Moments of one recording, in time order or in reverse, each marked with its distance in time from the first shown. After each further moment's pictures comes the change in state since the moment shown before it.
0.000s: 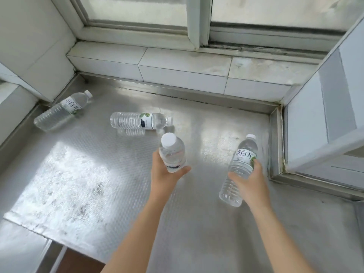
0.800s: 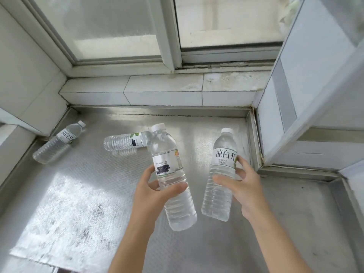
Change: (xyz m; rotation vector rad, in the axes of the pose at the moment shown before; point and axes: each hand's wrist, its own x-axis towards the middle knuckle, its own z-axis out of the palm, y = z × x) left_hand -0.071 0.102 -0.029 -0.093 -0.190 -0.189; right_hand -0.043 -0.023 -0.039 0.623 -0.171 -0.034
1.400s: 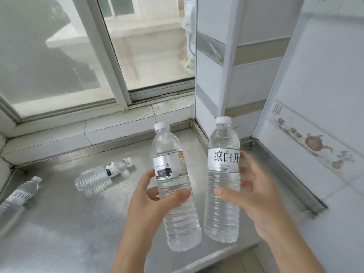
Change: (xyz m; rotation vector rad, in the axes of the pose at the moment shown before) left_hand -0.097 0.030 -0.073 0.085 -0.497 0.279; right_hand -0.240 -0.021 0.036 0.070 0.337 -0.405
